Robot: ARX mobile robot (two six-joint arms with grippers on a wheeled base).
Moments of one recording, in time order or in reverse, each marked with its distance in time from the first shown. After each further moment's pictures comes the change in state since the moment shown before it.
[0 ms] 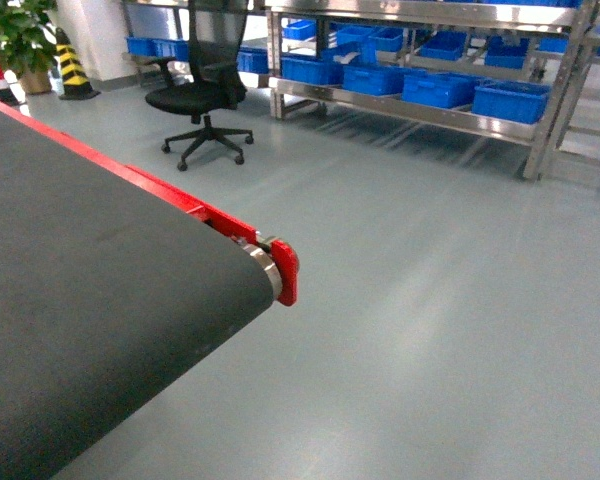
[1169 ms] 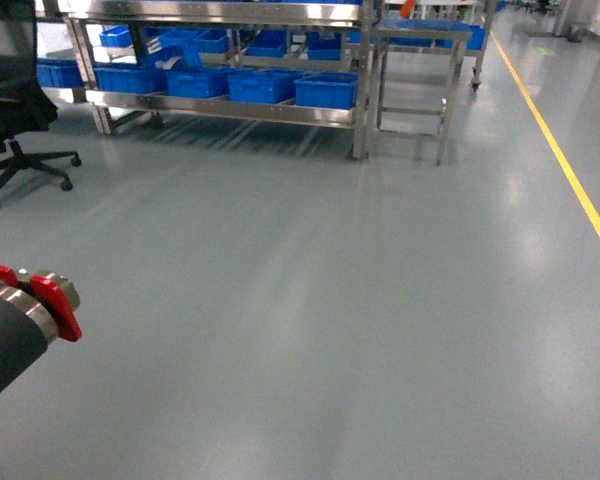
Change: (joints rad) left arm 0.000 0.000 0.000 0.000 0.000 0.000; right arm 0.000 0.000 0.000 0.000 0.000 0.000
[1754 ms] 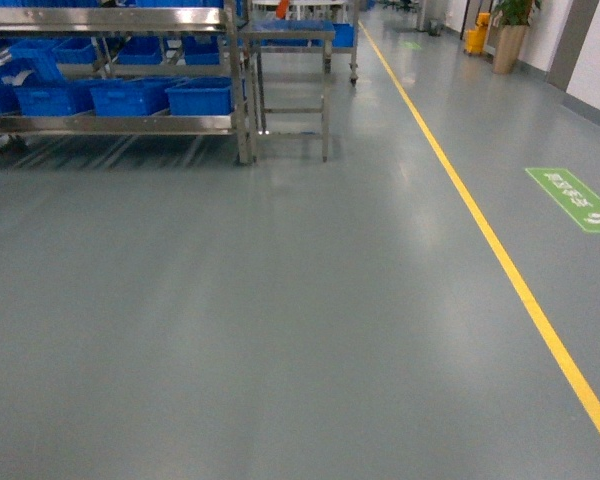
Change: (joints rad) left arm -0.002 0.000 0.000 0.000 0.001 0.000; right arm 0.000 0.000 0.000 0.000 0.002 0.000
